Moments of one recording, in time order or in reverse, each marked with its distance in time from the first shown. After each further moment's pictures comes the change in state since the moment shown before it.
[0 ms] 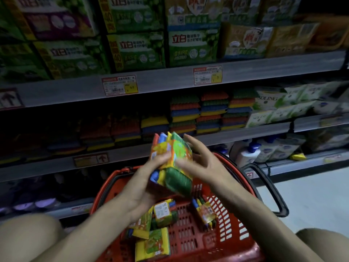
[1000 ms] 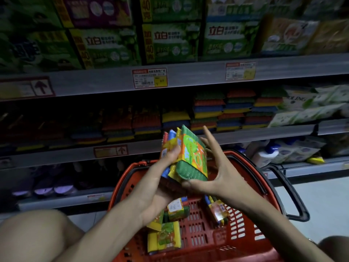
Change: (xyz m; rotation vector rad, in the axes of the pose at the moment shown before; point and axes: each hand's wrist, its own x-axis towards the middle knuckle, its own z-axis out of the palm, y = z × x) left_hand -0.024 0.010 -0.022 -0.104 0.003 -0.021; right_hand 0.007 0.008 0.023 -0.219 -0.037 -0.150
